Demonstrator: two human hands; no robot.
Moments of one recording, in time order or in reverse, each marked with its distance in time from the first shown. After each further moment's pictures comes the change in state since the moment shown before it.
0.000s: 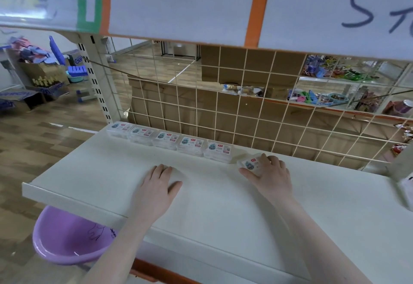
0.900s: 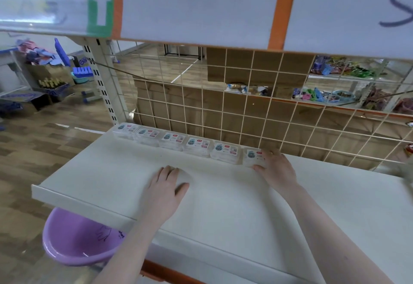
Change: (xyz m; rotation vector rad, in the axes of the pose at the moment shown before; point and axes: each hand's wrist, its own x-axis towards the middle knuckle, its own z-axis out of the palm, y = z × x) left_hand 0.002 0.000 -0.001 -0.028 -0.032 -0.011; right_hand 0.026 -0.006 -0.004 0.020 -0.112 -0.065
